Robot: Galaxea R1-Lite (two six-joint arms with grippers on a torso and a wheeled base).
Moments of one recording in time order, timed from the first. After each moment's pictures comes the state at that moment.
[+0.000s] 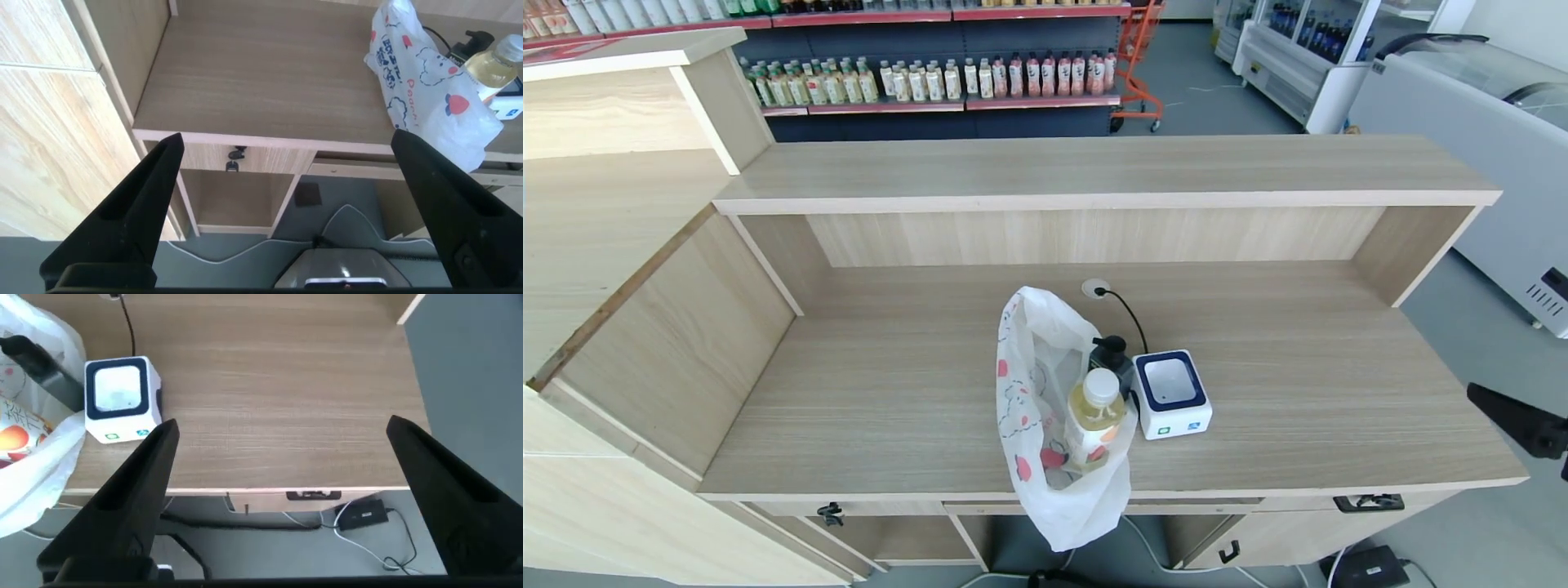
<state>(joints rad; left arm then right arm) -0.01 0.00 0.00 0.01 -0.04 -0.10 -0.11 0.96 -0.37 -0.41 0.06 -0.13</state>
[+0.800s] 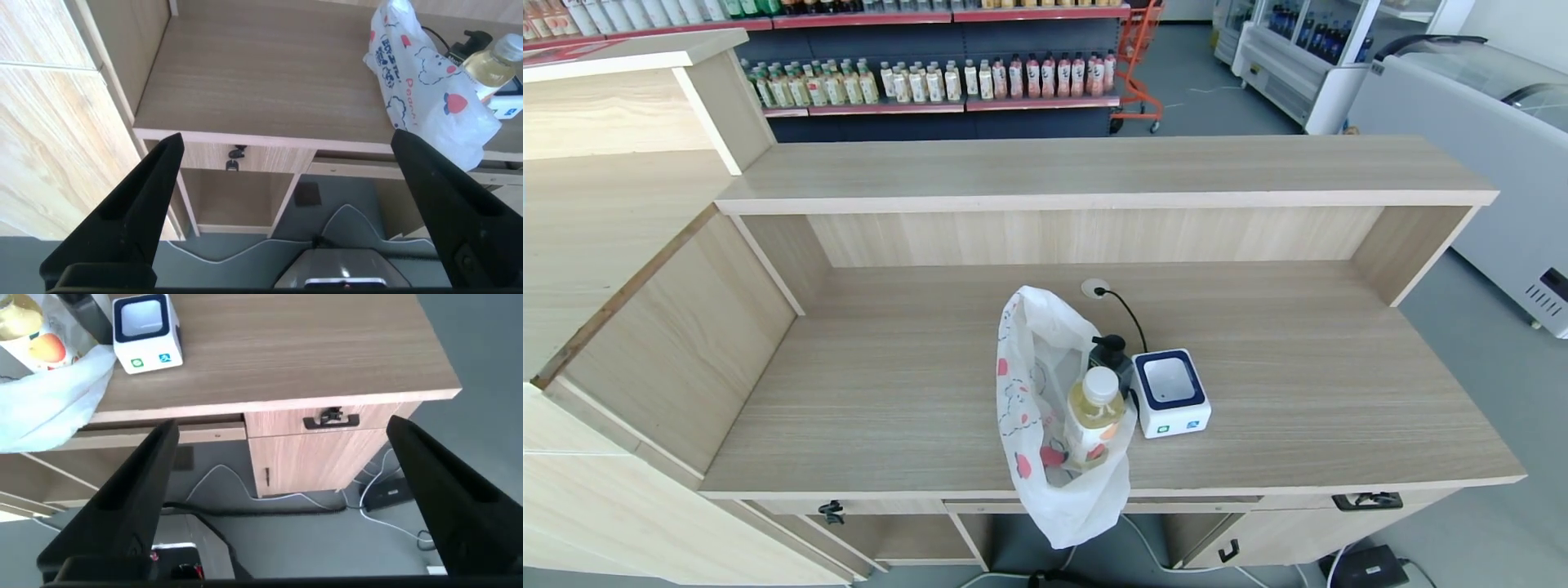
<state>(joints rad) -0.01 0.00 0.00 0.01 -0.04 -0.10 0.00 0.08 0.00 -0.01 -0.04 -0.02</state>
